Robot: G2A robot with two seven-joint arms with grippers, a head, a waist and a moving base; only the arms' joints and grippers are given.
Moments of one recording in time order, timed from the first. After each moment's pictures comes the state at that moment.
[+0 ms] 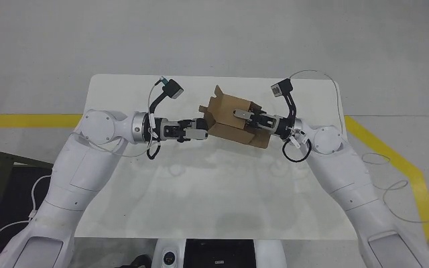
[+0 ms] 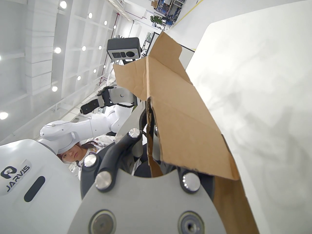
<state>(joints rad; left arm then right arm) 0.84 -1.01 -1.12 -1.53 -0.46 -0.35 -1.24 -0.79 -1.15 0.98 -1.21 0.47 -0.59 0.91</state>
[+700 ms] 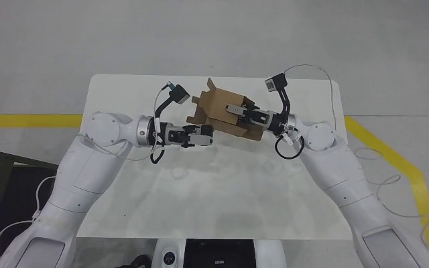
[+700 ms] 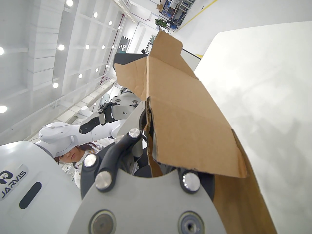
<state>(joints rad) 0.85 -1.02 -1.09 -1.54 -0.48 -0.33 -1.24 -0.76 -1.19 0.95 -1.21 0.46 -0.61 0.87</state>
